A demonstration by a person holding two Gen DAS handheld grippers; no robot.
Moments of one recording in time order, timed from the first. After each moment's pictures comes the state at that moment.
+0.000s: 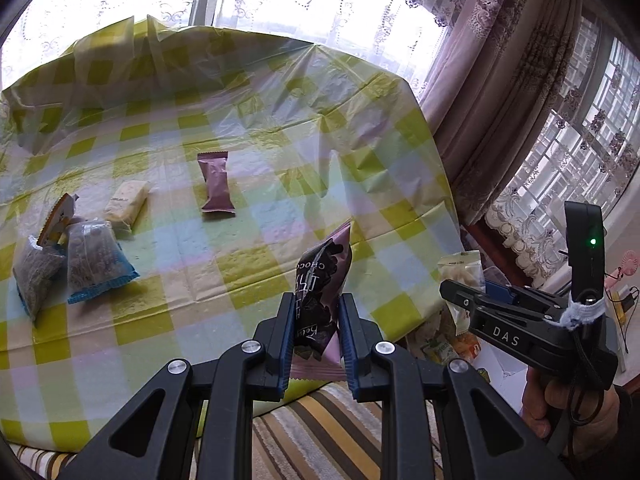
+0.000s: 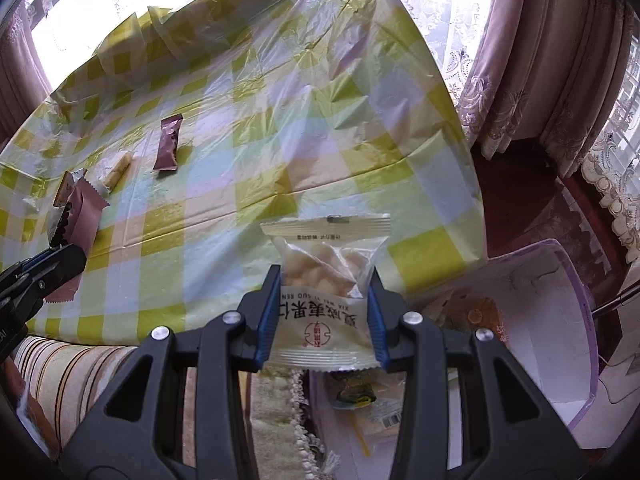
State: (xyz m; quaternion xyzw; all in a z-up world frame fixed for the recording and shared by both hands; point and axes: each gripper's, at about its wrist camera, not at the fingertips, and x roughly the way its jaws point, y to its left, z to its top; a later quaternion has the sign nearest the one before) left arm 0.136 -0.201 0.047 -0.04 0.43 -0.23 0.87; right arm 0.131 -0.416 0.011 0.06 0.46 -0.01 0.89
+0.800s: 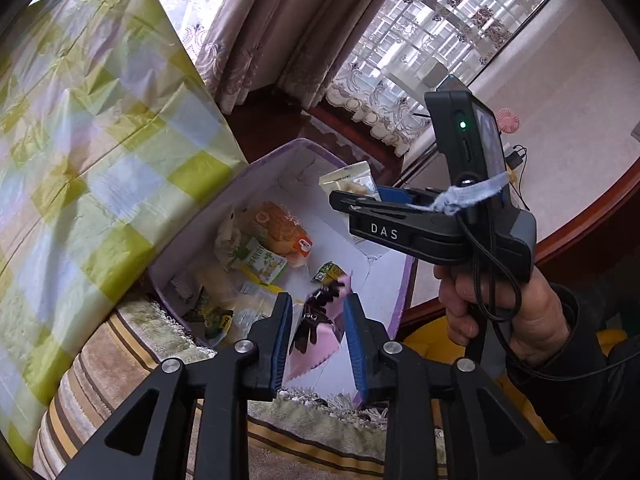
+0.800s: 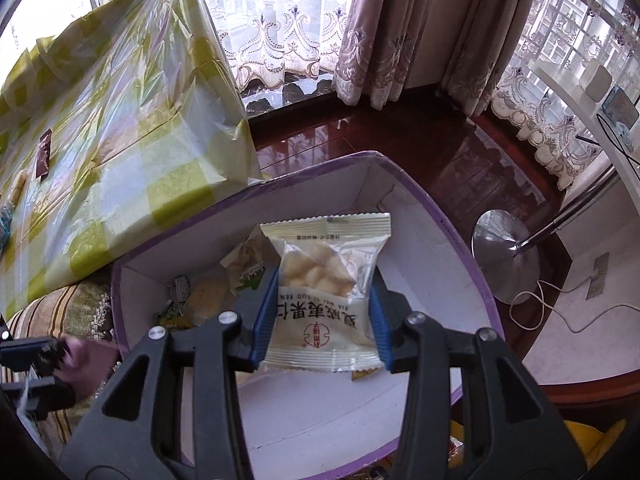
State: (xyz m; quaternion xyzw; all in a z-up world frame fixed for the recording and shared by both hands) left arm 0.069 -0.354 0.028 0.05 0.51 -0.50 0.69; right arm 0.059 -0.557 -0.011 0.09 0.50 -0.17 0.84
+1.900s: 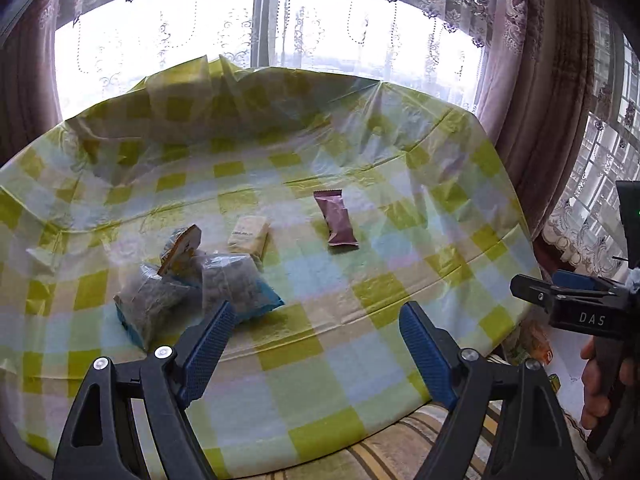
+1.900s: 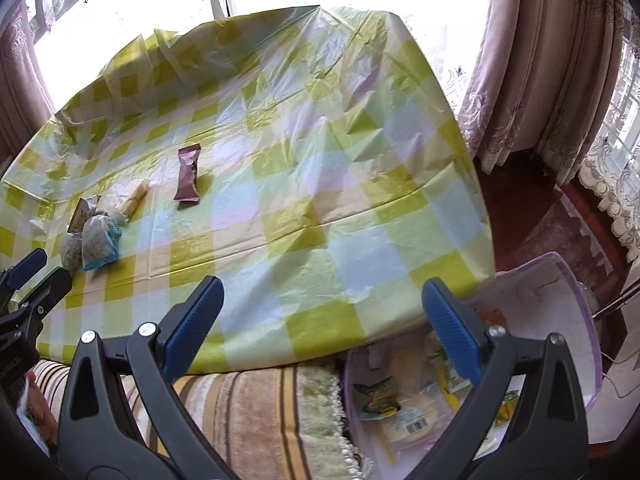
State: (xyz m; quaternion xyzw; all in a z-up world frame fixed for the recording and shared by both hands) left arm 0.138 -0.101 0.058 0.00 0.37 -0.12 0.92; right arm 0.138 -0.379 0.033 0.08 0.43 -0.01 0.90
